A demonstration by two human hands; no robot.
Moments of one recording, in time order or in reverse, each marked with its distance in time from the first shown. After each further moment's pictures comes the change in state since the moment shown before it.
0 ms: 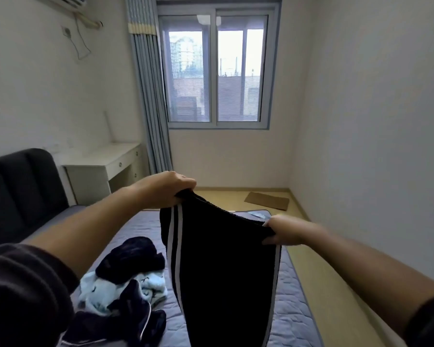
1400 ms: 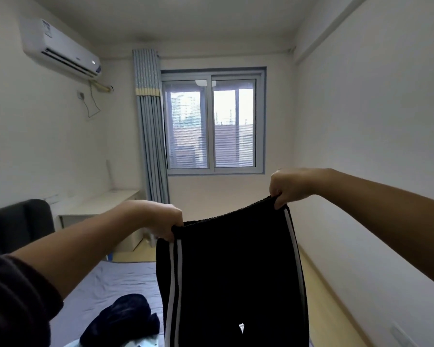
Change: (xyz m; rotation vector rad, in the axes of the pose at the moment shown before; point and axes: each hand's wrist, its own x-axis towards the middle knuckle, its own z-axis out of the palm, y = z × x) left_hand 0.041 -0.012 -0.064 0.110 -0.583 -0.268; right_hand -0.031 -0.010 -0.208 -0.377 0.220 0.026
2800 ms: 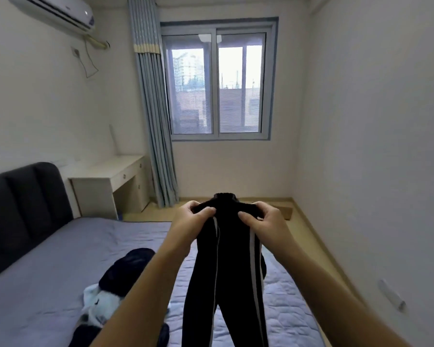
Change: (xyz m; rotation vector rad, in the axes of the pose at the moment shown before) left_hand -0.016 0.127 0.091 -1.711 0.708 -0.359; right_hand -0.044 -0.147 0.145 1.430 0.558 0.301
